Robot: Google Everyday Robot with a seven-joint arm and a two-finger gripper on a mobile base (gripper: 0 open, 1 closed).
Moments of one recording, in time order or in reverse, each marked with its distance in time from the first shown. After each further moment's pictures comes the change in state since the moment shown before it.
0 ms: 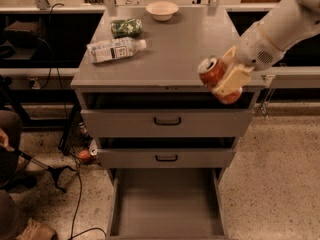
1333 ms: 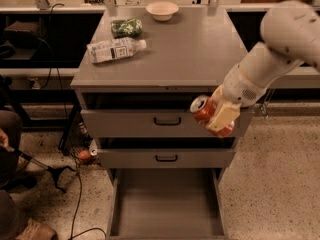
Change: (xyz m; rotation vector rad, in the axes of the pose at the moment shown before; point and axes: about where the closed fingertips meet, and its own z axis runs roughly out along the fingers) arm 0.040 0.053 0.075 -0.172 0.089 0.005
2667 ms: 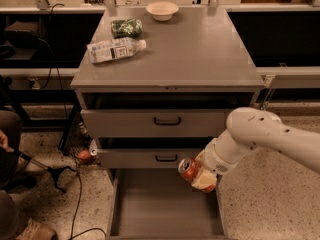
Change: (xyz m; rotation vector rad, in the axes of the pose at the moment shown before) arm 0.073 0.055 0.189 0.008 0.039 0.064
